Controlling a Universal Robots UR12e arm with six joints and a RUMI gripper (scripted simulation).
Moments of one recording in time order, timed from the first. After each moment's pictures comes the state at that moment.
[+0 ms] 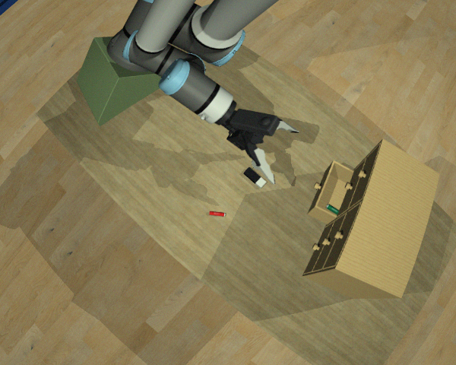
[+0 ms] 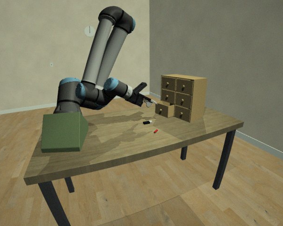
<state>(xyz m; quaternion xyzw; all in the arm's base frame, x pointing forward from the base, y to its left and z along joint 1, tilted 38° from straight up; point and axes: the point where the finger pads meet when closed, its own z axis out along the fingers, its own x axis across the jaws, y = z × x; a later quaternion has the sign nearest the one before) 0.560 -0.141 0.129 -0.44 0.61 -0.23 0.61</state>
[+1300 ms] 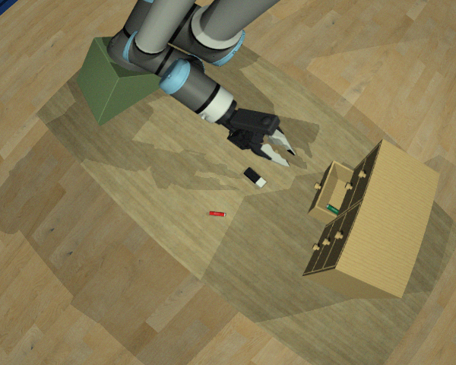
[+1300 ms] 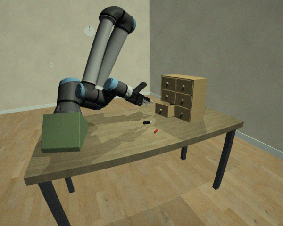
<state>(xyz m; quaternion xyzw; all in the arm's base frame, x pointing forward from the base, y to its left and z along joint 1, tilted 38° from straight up) 0.560 -0.140 0.131 -0.44 0.61 -0.24 0.61</state>
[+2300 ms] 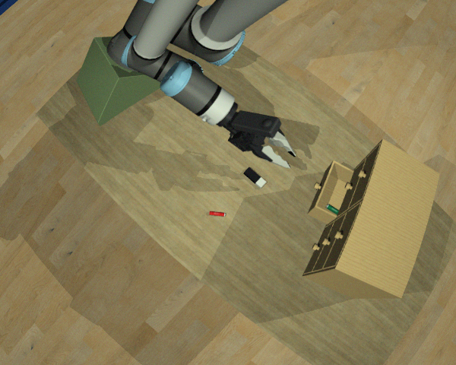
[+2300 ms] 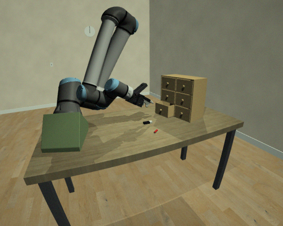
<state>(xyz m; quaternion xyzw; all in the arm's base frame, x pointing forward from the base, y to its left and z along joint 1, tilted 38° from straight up) 0.565 -0.138 0.127 -0.44 0.61 -0.23 0.61</state>
